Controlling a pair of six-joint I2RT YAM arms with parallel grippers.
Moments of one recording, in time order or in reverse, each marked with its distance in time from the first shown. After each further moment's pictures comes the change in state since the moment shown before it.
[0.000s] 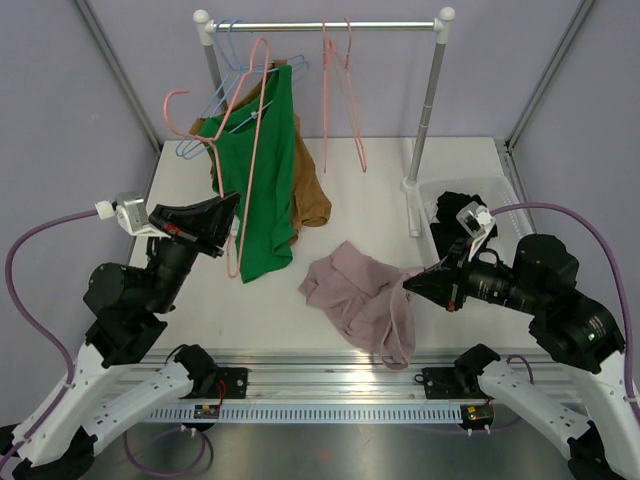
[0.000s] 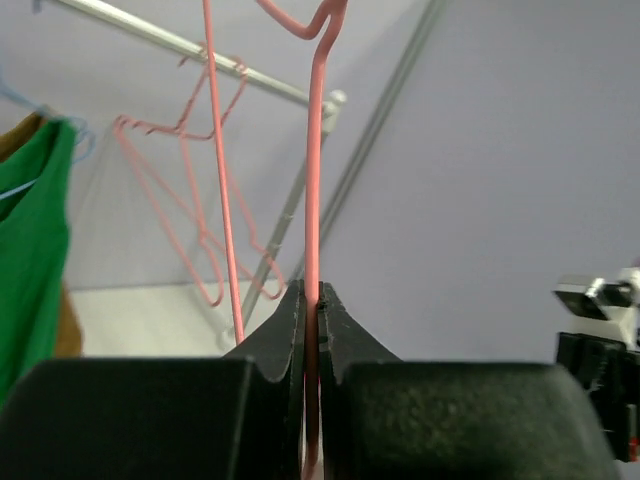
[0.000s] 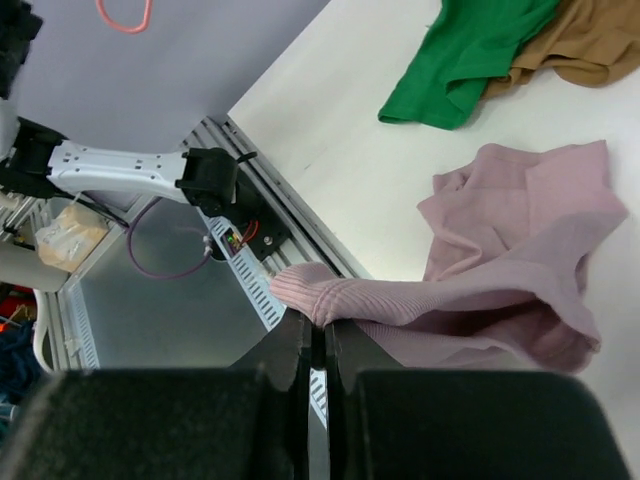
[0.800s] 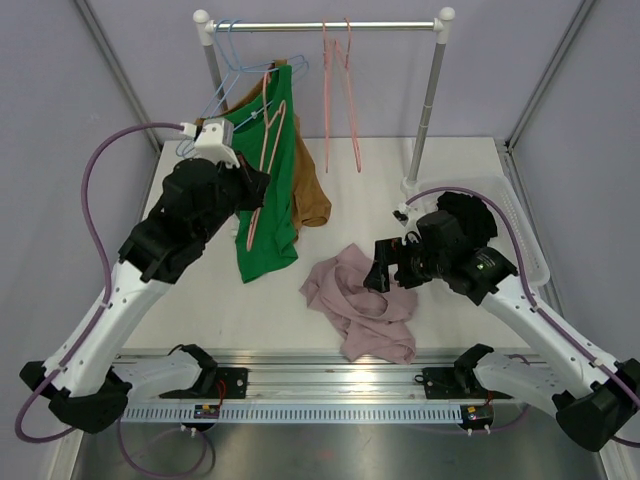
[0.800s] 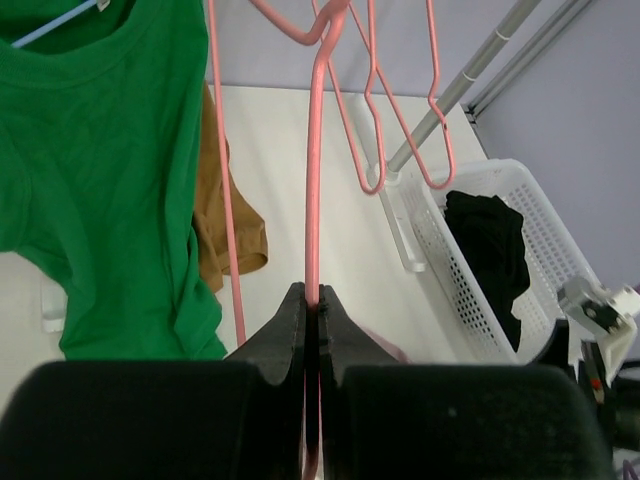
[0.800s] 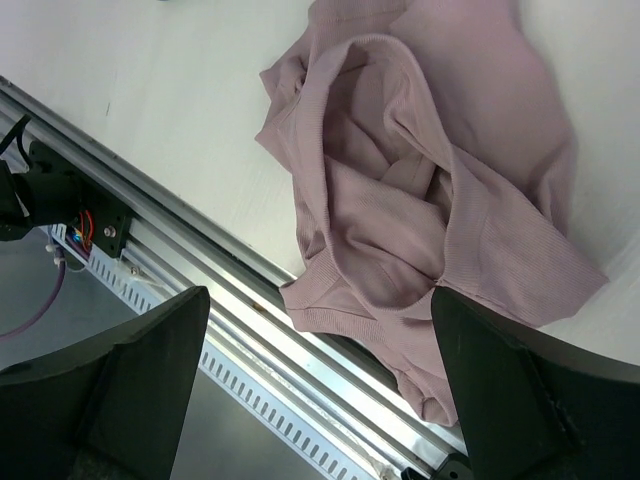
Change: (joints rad) left arm 0.103 0.504 0.495 -0.676 -0.084 -0.026; right arm 0.042 0.361 -0.241 0.117 0.248 0.047
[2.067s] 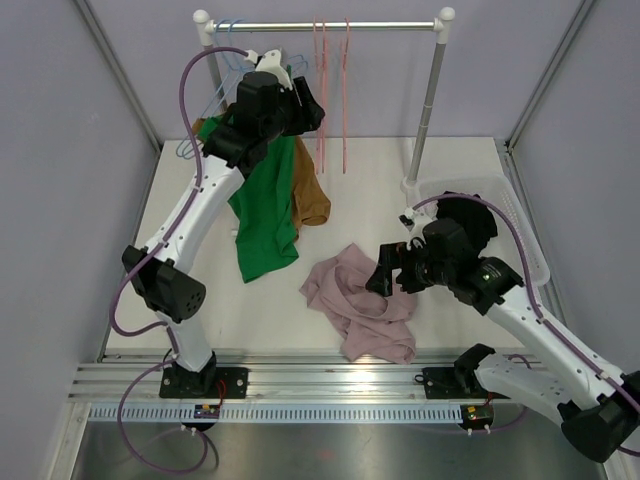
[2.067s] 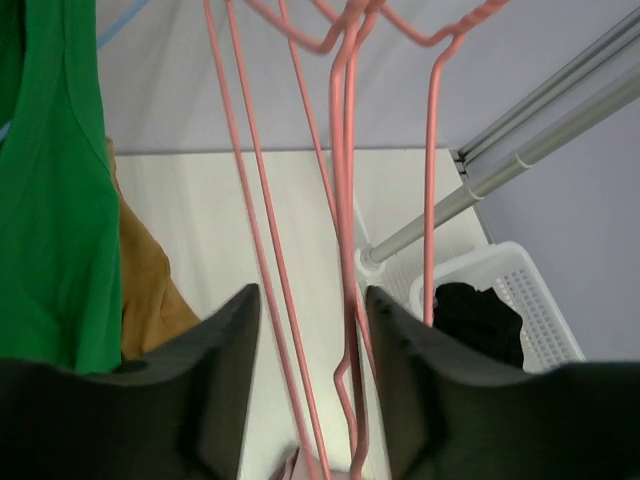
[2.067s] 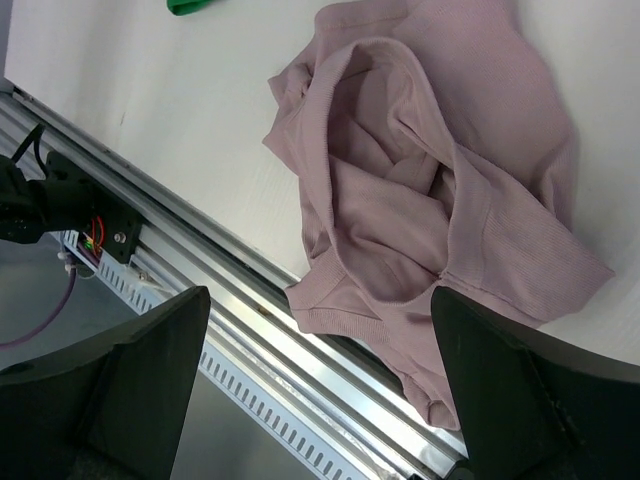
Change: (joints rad) left arm 0.170 0.758 0.653 0.079 0.218 -0.027; right arm 0.000 -0.123 -0.066 0.026 0.010 0.028
